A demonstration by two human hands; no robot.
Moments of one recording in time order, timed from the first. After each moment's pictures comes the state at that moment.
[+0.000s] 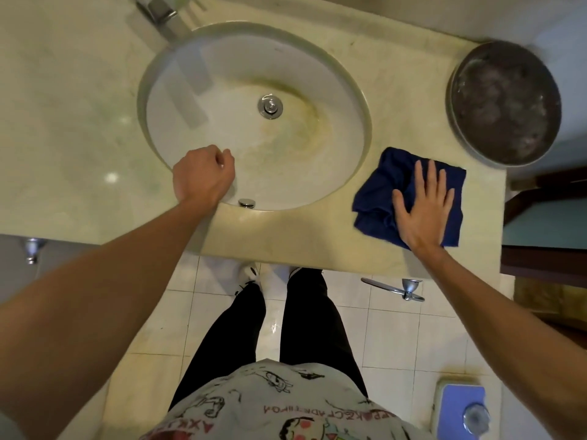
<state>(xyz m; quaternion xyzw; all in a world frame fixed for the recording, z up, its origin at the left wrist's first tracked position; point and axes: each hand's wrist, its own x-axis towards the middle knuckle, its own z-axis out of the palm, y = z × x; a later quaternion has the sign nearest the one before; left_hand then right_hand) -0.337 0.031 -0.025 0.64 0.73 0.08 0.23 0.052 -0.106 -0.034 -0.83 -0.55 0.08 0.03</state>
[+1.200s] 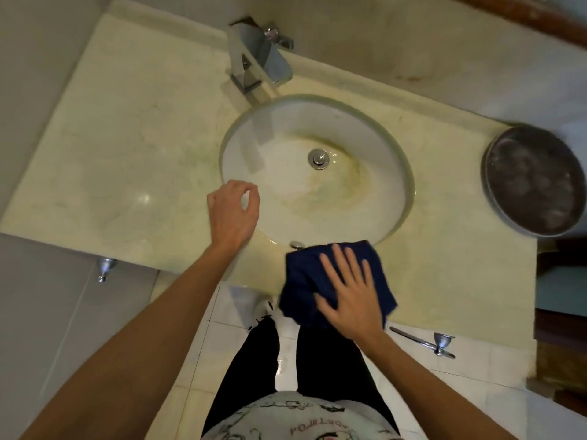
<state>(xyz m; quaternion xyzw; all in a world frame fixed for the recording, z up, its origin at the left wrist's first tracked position) -0.406 0.028 -0.027 0.60 0.69 0.29 0.29 -0.152 -0.140 -0.033 -0.63 -0.76 0.14 0.00</state>
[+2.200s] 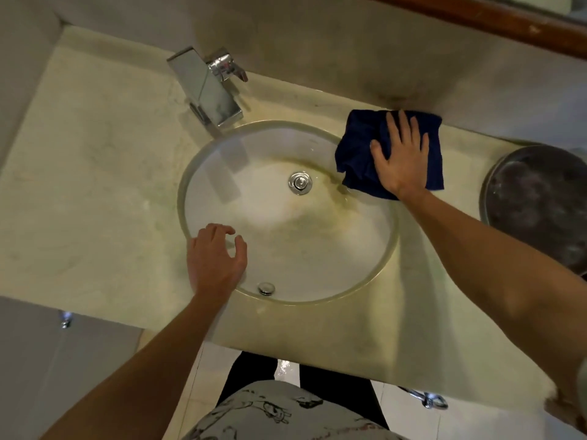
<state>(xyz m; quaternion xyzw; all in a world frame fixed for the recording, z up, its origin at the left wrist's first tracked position) -0.355 0.036 -0.047 0.62 0.76 0.16 0.15 0.013 0.206 -0.036 -0.76 -0.64 0.10 0.04</state>
